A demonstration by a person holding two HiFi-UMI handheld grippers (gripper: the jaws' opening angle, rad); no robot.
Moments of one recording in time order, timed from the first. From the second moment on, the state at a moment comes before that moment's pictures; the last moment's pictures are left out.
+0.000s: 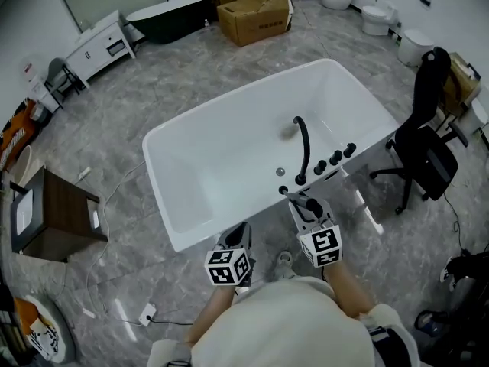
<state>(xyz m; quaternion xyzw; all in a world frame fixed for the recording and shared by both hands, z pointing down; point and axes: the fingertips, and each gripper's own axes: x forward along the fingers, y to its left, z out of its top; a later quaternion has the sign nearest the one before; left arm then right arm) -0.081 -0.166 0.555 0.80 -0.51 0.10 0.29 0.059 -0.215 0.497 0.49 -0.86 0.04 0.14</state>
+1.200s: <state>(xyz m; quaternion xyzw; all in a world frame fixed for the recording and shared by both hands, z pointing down) -0.104 -0.027 0.561 0.82 -0.48 0.10 0.30 0.060 -0.052 0.444 0.55 -0.83 0.01 0.10</state>
